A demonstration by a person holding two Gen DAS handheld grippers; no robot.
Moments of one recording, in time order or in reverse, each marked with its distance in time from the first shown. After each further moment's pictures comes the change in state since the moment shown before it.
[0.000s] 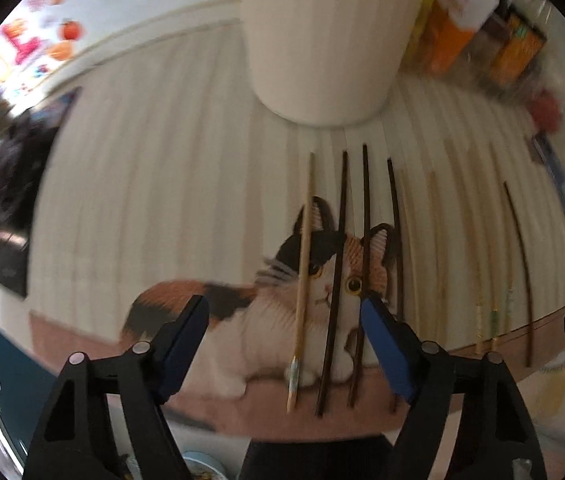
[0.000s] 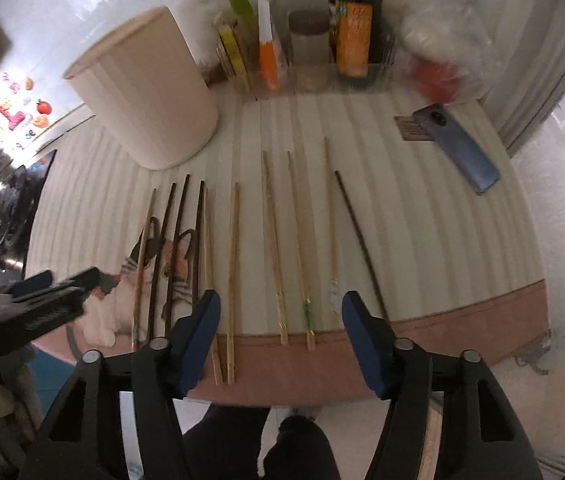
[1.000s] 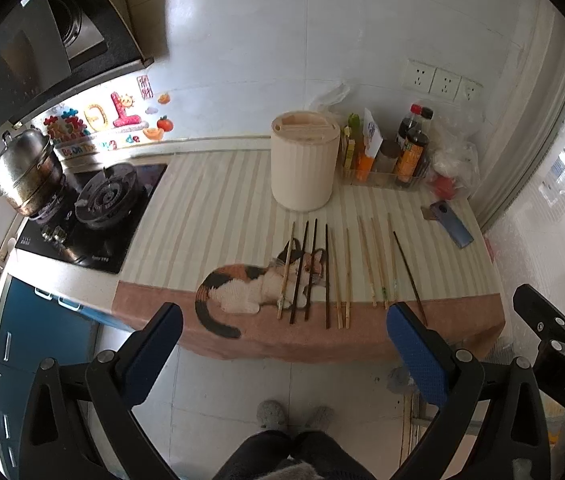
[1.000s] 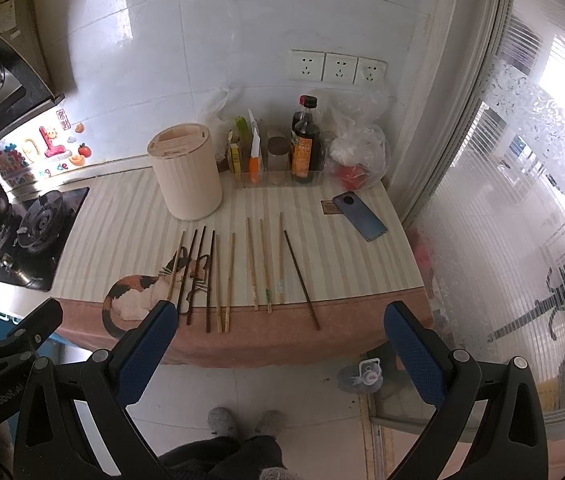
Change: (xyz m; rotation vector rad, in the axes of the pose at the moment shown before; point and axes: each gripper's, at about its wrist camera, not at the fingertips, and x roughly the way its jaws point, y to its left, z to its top) left arm -0.306 -0.015 -0.172 -0.074 -0.423 -0.001; right arm -0.293 0.019 -0.116 -0.044 -0.316 -0.150
